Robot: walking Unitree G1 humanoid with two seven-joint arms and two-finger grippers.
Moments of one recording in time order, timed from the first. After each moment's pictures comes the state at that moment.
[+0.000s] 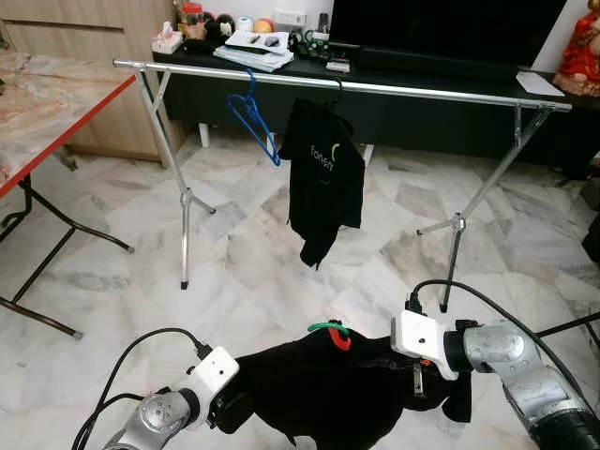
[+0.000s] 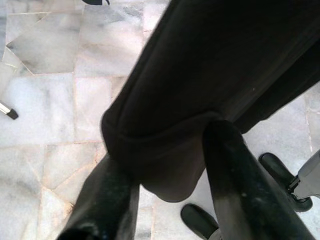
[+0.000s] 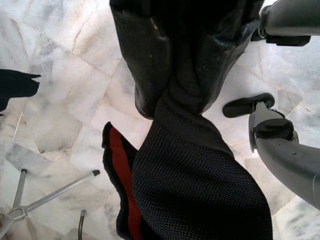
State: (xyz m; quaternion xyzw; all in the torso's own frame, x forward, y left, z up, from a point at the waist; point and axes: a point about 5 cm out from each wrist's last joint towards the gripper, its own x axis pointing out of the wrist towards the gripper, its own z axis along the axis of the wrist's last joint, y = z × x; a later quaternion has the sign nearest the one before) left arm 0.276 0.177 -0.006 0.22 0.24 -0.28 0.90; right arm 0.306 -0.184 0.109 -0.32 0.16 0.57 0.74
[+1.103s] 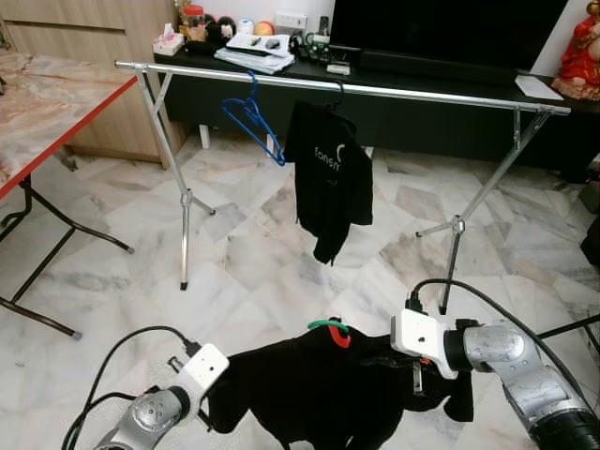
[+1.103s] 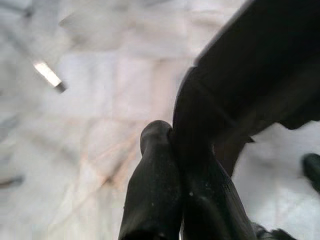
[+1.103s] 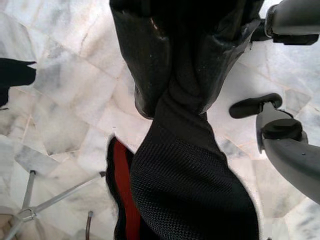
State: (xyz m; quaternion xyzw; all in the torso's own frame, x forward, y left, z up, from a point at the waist) left arm 0.281 0.205 -0.005 0.24 0.26 -0.16 0.92; right arm 0.307 -0.185 0.109 -0.32 0.16 0.55 0.75
